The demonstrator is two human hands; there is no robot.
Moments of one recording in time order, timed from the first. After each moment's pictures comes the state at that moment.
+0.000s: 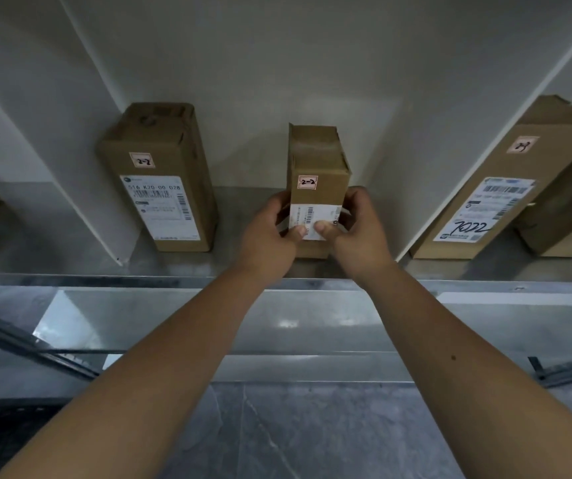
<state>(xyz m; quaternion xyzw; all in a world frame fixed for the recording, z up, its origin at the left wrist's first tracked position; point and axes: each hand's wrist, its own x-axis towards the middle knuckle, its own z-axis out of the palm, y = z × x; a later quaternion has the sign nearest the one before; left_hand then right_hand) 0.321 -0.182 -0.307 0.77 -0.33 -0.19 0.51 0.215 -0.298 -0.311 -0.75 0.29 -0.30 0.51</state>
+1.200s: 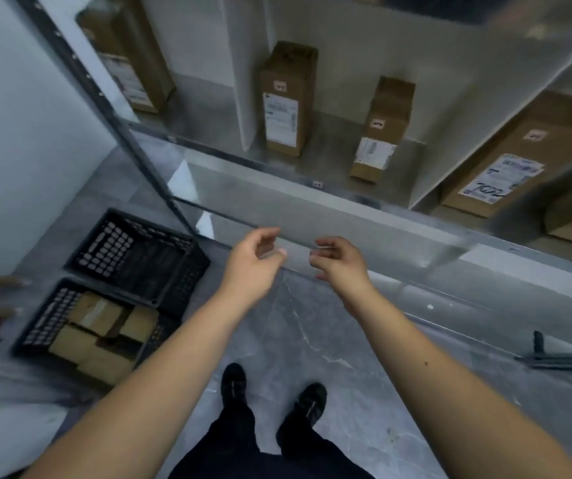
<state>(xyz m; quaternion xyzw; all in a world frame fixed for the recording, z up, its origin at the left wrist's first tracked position) 0.138 0.061 -0.241 0.80 -0.04 -0.20 0.56 0.078 -0.101 -0.275 -0.65 0.35 0.00 0.68</state>
